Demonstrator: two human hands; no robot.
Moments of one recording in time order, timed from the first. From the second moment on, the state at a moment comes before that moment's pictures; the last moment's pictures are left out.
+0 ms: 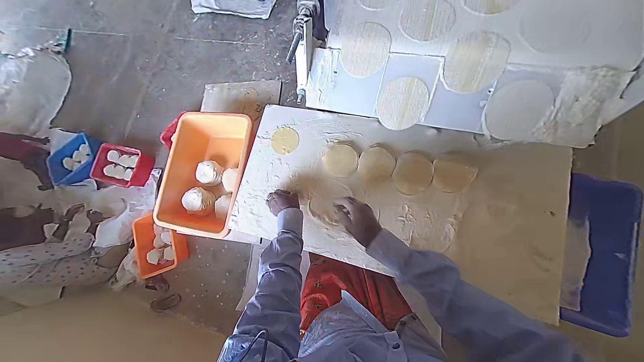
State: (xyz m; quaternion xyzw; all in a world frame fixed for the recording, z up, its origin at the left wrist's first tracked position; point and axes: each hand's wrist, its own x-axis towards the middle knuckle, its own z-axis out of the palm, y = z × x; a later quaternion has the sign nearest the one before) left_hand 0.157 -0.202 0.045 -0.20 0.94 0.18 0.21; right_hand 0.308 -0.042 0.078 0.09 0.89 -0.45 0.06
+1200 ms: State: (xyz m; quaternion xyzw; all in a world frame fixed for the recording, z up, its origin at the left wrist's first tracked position) left_hand 0.103 -0.292 0.094 -0.26 0.47 0.79 0.30; right_hand 0.183 -0.129 0.103 0.26 0.73 -0.63 0.04
